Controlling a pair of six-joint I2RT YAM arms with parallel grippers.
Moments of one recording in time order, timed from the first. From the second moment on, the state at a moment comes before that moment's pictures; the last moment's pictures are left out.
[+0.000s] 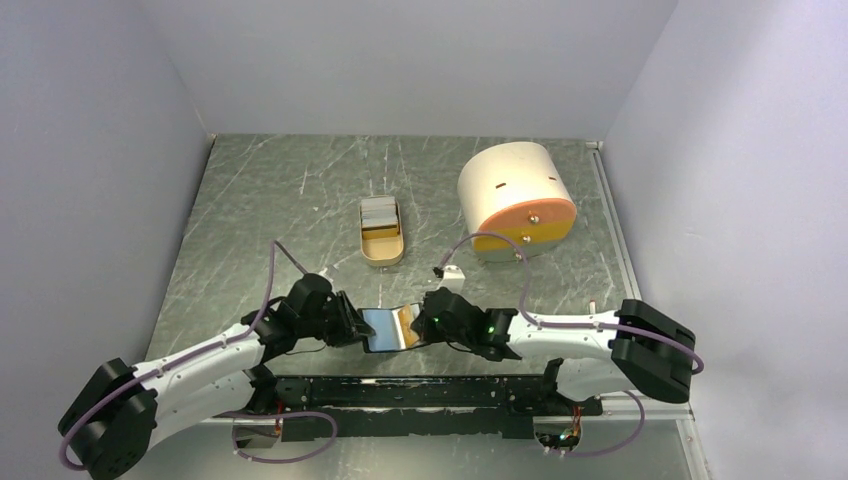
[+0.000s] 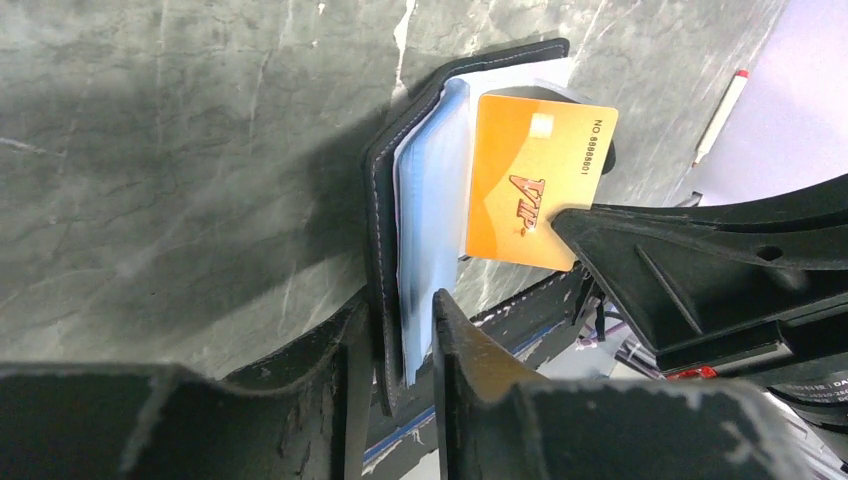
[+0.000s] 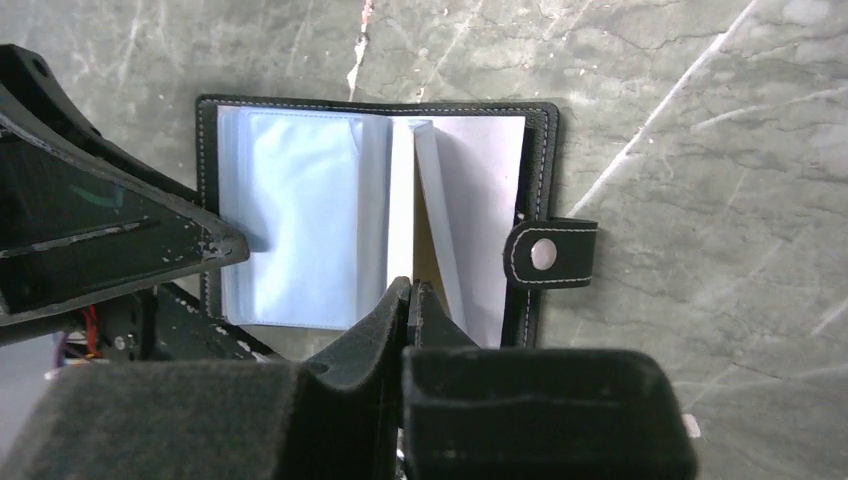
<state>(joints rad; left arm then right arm) -0.71 0.92 0.27 -0.12 0.22 -1.14 1.16 1.29 0.51 0.03 0.29 0.92</state>
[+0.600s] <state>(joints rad) -0.71 1.03 0.24 -0.02 0.27 -1.11 1.06 1.20 0.27 0.31 0.13 1.09</state>
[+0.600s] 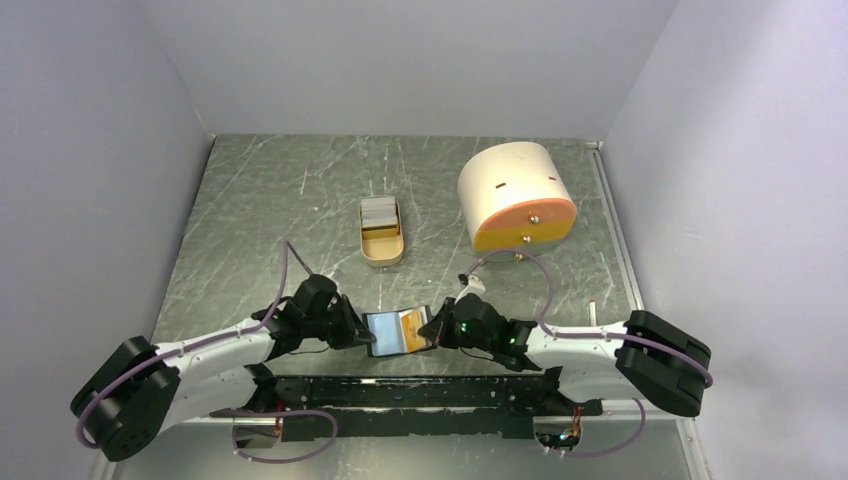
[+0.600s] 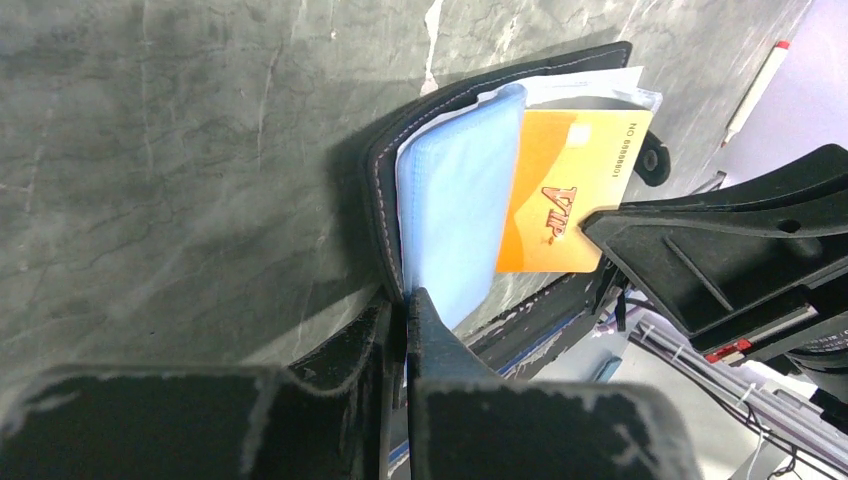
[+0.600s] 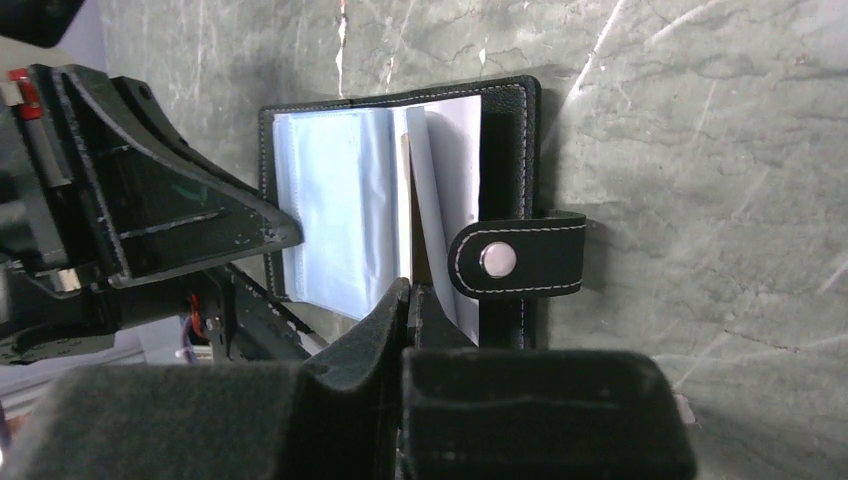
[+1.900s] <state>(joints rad) -0.71 1.09 0.22 0.05 0.31 -1.11 1.06 1.26 0.19 0.57 0.09 1.16</state>
